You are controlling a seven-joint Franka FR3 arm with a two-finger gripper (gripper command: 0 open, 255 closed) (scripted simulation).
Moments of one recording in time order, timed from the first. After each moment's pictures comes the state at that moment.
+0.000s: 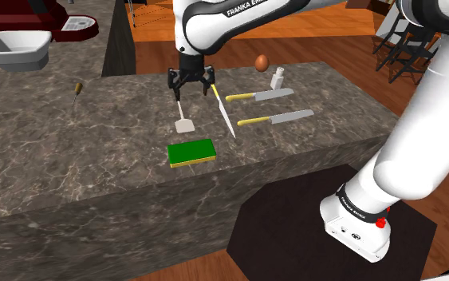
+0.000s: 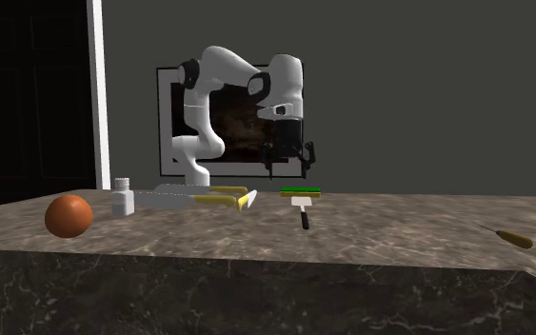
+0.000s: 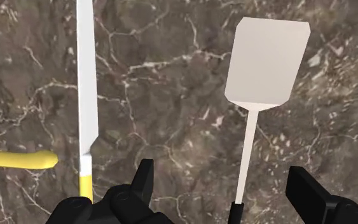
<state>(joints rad) -0.01 0.24 0.39 -1.86 -0.14 2.12 0.81</state>
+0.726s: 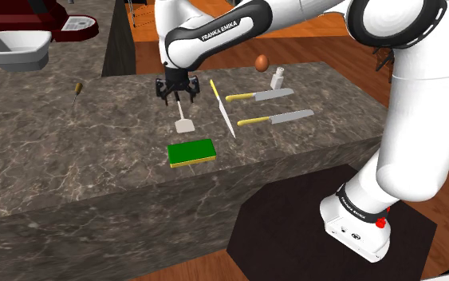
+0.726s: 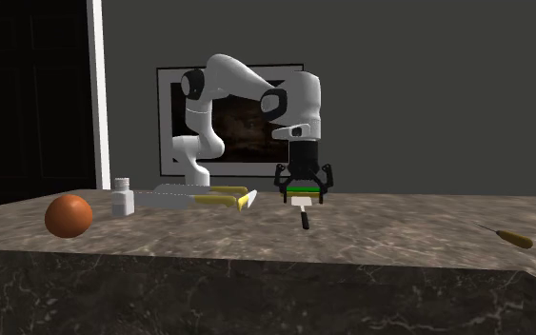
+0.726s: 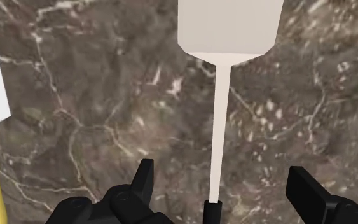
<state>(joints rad) 0.06 0.49 0.34 -1.64 -0.25 2.14 0.92</state>
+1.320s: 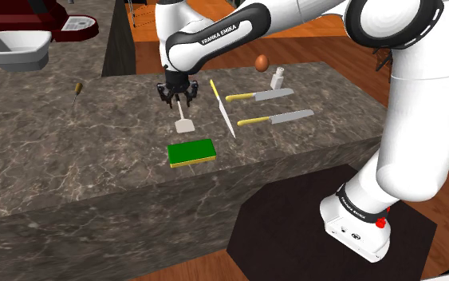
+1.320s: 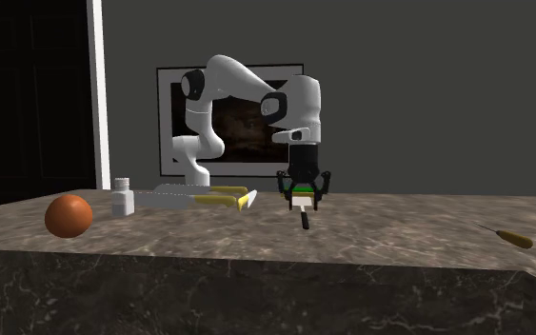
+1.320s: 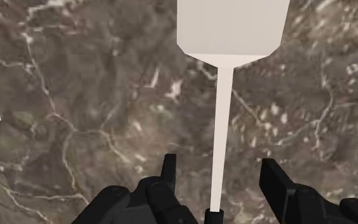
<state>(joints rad) 0.07 0.50 0.34 -1.65 -0.25 2.16 0.93</state>
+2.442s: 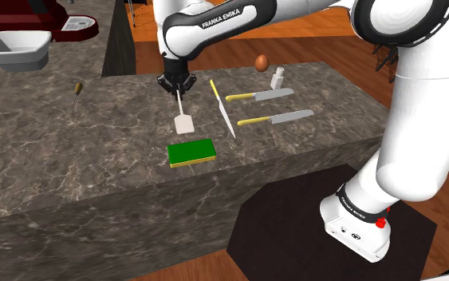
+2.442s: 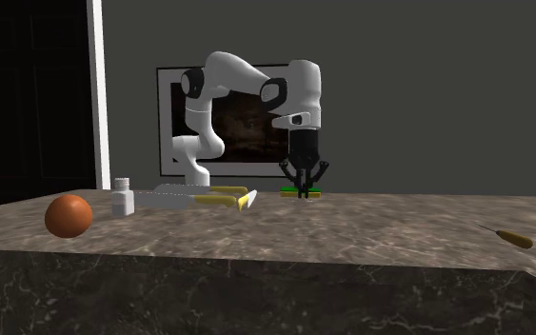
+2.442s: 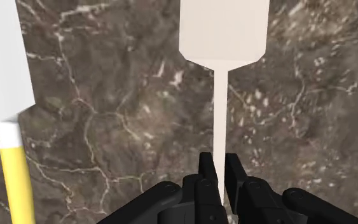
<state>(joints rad) 0.06 0.46 0.35 -1.61 -0.23 2.08 0.91</state>
